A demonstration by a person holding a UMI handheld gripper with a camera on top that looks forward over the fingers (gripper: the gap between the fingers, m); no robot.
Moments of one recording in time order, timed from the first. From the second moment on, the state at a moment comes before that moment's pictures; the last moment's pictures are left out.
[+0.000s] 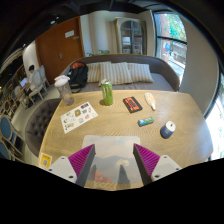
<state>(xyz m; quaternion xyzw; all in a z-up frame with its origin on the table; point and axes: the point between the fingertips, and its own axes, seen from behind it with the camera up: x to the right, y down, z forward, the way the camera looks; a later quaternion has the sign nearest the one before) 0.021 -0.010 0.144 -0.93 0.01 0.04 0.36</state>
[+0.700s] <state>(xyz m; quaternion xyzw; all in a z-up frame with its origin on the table) 0.280 0.069 -0.024 -0.92 0.00 0.02 0.38</state>
